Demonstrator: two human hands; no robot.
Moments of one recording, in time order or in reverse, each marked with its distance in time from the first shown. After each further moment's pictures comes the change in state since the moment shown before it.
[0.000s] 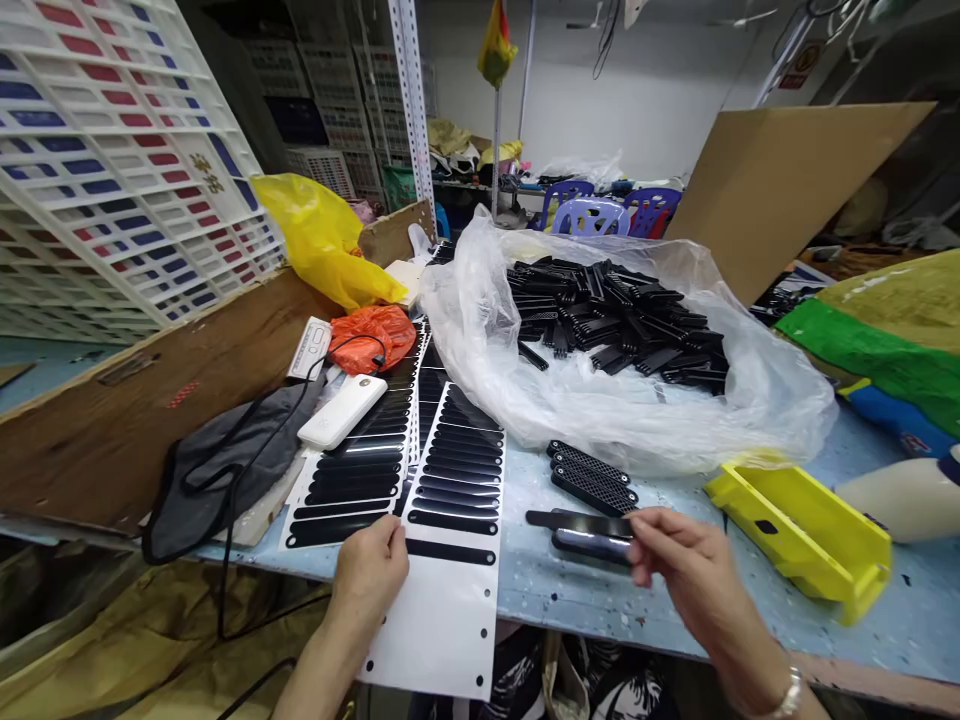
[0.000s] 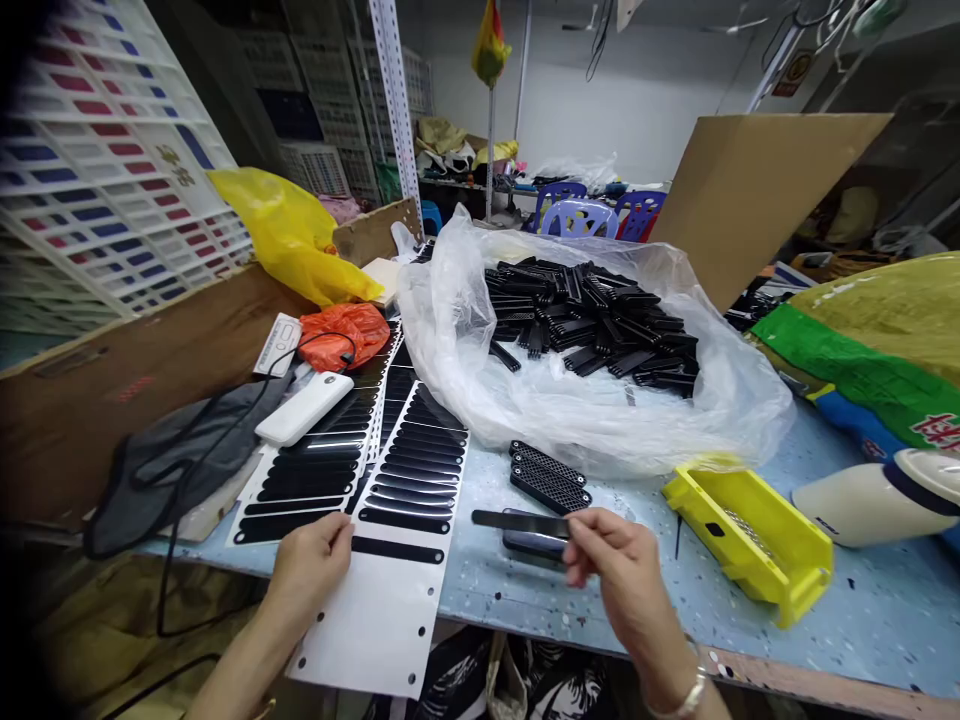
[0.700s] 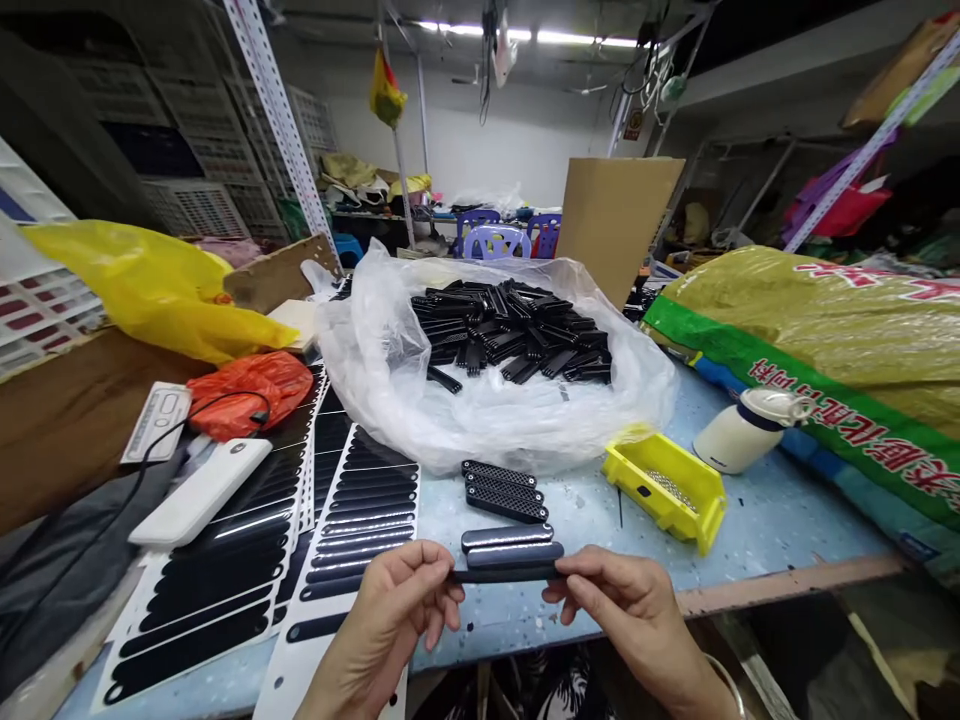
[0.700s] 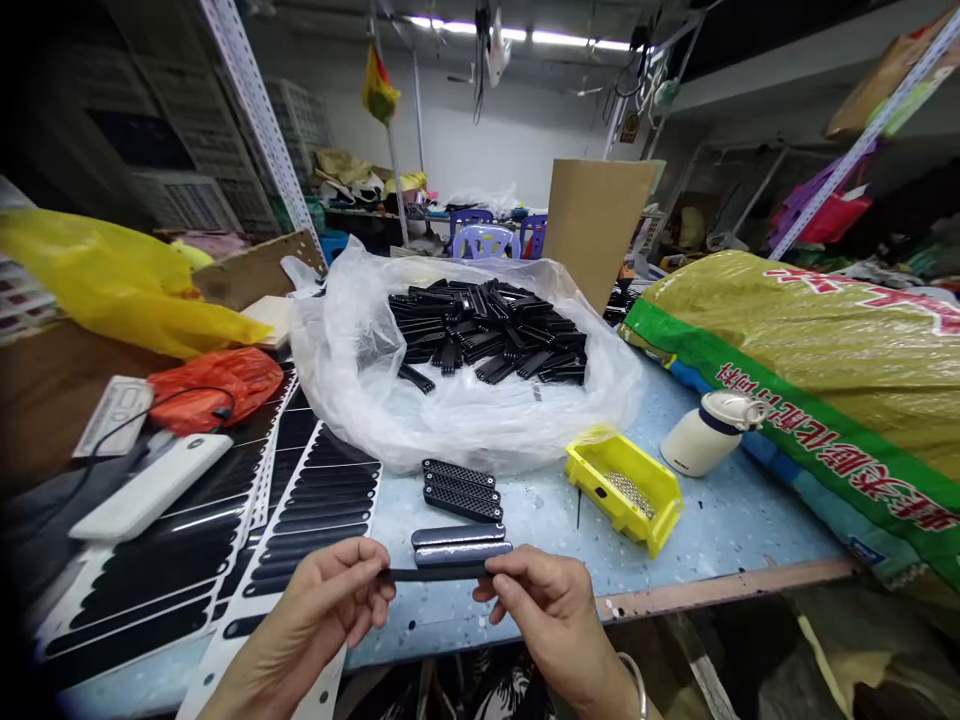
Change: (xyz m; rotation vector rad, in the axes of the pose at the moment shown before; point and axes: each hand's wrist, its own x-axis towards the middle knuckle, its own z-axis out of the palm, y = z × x) left_hand -0.025 0.139 0.023 -1.295 -0.821 -0.245; right_hand -0.046 -0.021 -0.028 -0.180 -0.098 -0.354
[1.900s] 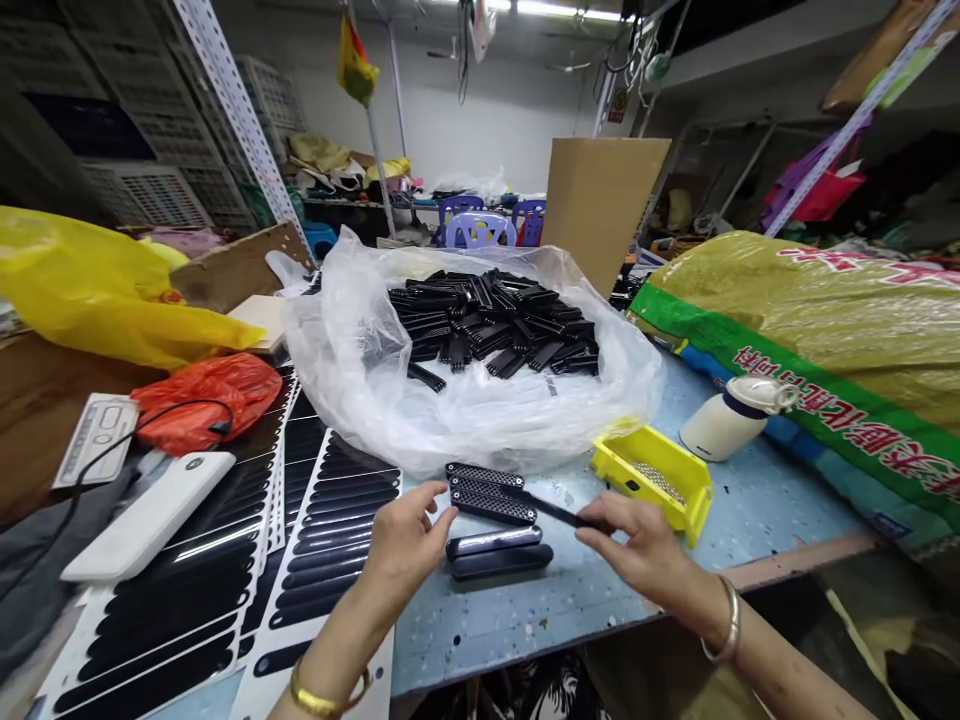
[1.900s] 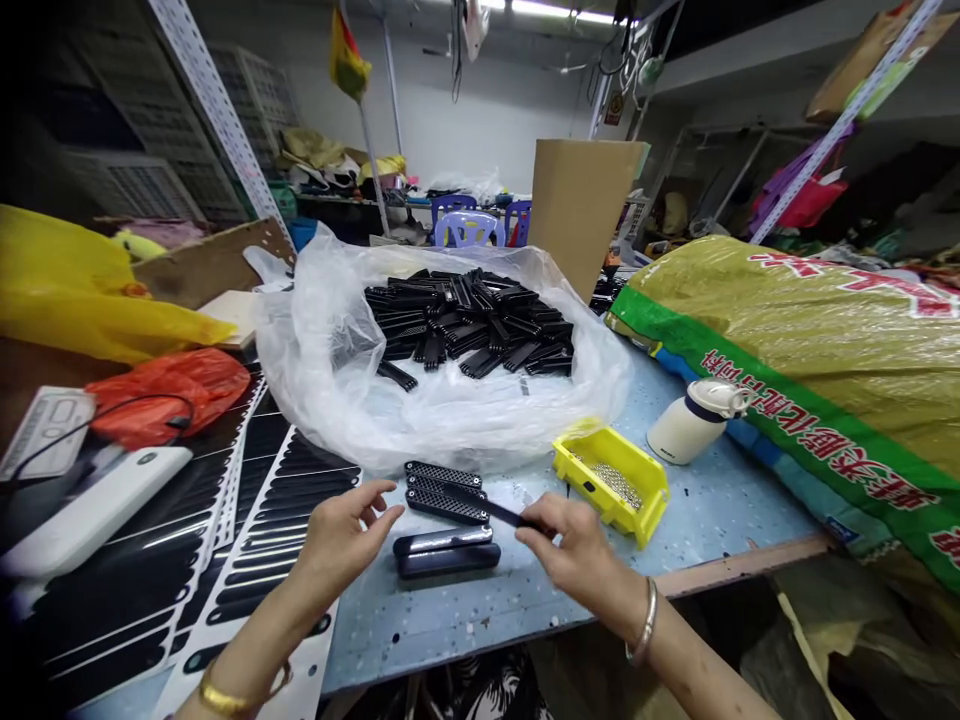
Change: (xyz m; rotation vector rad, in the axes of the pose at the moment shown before) left_hand 0.077 0.011 0.005 1.162 0.281 0.574; right_hand 0.043 0.022 -0.068 -0.726 -0.049 -0.226
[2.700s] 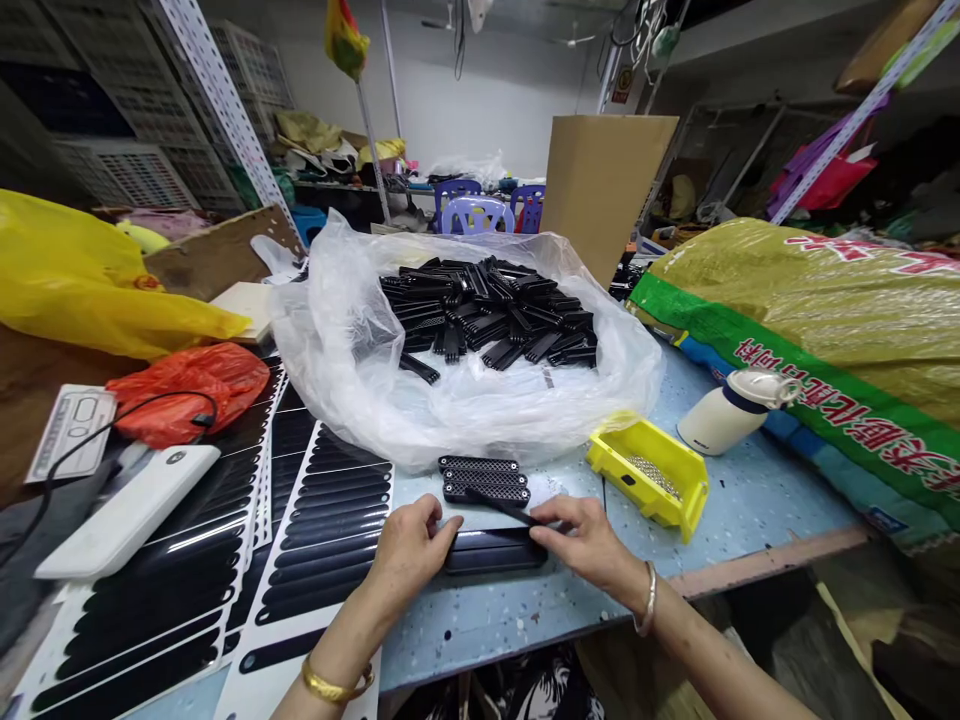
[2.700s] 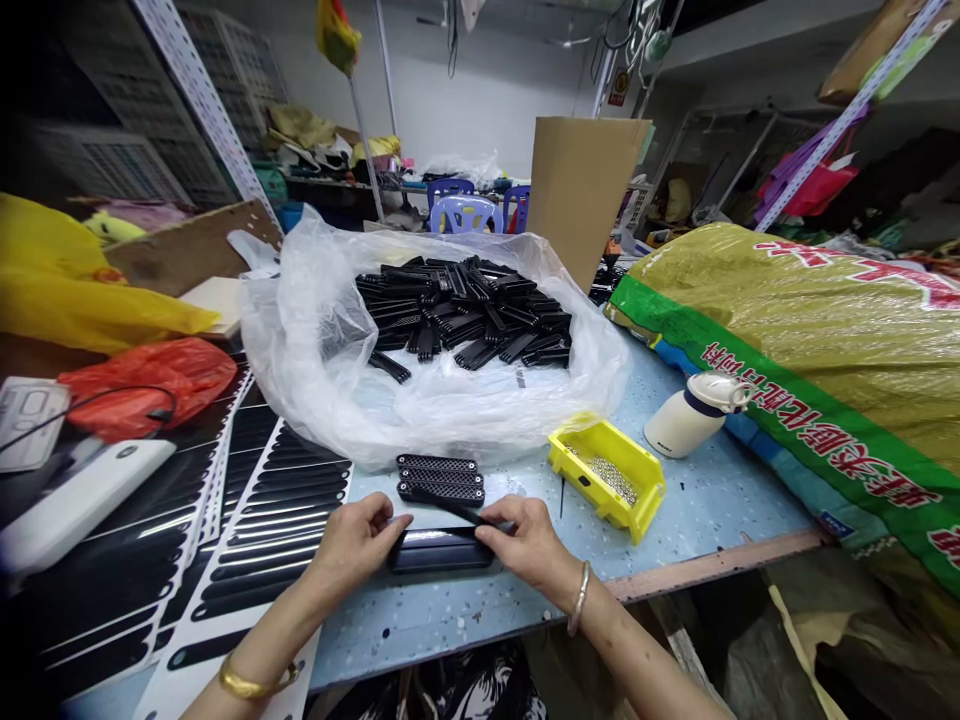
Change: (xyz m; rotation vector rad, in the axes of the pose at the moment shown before) left_hand -0.003 -0.014 0.026 0.208 -0.200 -0.031; right_hand 0.009 0.020 0.055 0.231 -0.046 0.211
